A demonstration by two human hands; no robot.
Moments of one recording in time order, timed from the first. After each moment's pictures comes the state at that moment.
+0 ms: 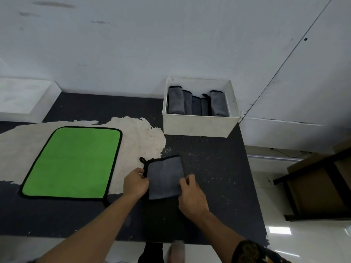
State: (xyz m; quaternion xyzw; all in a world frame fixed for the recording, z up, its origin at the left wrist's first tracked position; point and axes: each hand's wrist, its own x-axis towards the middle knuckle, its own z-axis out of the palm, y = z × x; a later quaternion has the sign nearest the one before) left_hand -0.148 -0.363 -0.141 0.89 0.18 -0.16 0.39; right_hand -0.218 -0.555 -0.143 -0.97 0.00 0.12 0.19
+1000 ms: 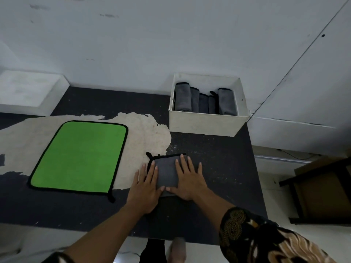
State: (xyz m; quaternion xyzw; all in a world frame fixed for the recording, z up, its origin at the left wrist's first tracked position) left_hand -0.179 -0.353 -0.183 0.98 -0.15 -0.16 0.01; right_hand -0.160 -0.549 -0.153 -0.96 -0.09 0.25 0.03
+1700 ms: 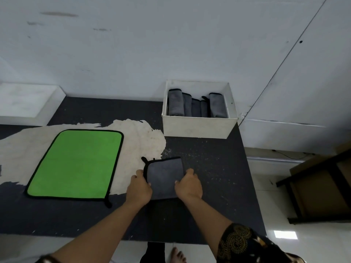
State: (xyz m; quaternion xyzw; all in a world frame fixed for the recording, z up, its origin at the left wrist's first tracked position) left_hand -0.168 -0.373 -0.143 0.94 0.11 -0.16 0.28; right_hand -0.179 -0.539 -0.133 -0.90 0.25 0.16 0.32
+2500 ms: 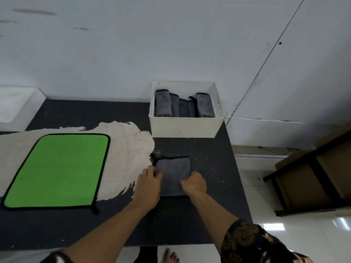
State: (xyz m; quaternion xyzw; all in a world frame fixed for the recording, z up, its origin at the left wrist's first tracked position) left_hand -0.166 -0.420 -0.137 0.97 -0.20 -0.08 0.06; right_hand -0.174 -0.588 -0.131 -0.84 0.36 0.18 0.36
